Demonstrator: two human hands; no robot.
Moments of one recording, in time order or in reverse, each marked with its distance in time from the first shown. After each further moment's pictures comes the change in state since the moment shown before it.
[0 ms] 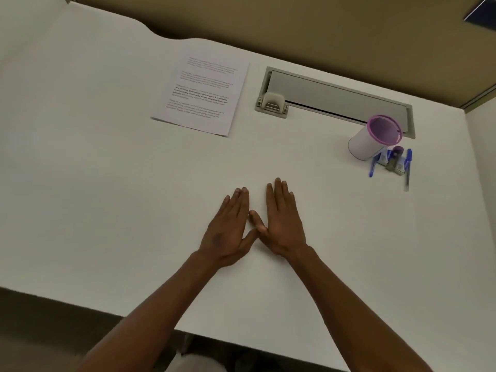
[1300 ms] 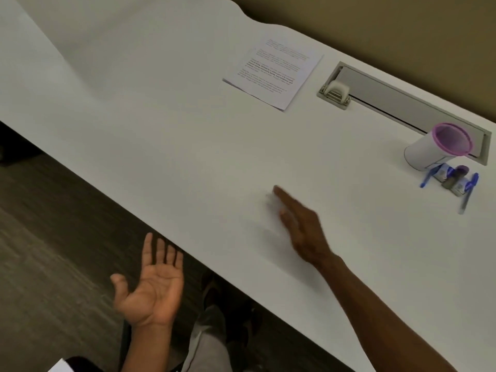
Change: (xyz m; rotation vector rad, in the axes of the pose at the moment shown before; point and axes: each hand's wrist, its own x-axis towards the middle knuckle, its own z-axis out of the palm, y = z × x) left_hand -0.243 0.028 0.042 -2.238 1.364 -0.611; right_hand -0.070 -0.003 -0.005 0.589 -0.063 -0.388
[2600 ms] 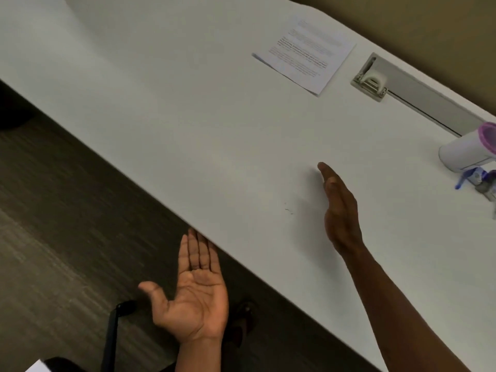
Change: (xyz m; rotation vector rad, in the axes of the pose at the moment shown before) left_hand 0.007 -0.036 -0.044 -0.237 -0.386 0.043; right_hand 0.020 -0.019 0.035 0.188 0.257 0.286
